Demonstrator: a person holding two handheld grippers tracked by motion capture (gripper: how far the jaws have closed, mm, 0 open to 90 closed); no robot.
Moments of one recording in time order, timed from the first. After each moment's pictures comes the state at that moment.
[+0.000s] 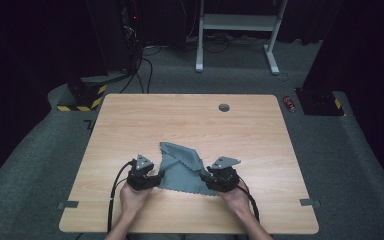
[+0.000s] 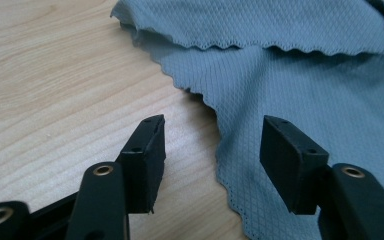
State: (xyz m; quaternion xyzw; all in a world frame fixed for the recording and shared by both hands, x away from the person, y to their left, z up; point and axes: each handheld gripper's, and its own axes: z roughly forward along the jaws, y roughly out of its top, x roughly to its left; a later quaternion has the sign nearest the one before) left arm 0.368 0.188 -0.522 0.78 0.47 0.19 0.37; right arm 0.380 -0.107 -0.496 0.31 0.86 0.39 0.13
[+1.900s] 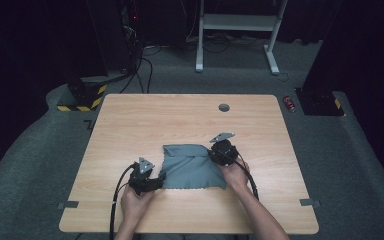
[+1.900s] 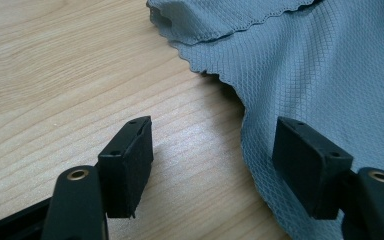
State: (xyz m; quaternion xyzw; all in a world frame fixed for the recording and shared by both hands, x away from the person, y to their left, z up) left arm 0.364 0.183 -0.527 0.77 0.48 0.22 0.35; right arm 0.455 -0.104 -0.483 0.37 0.85 0.32 0.18
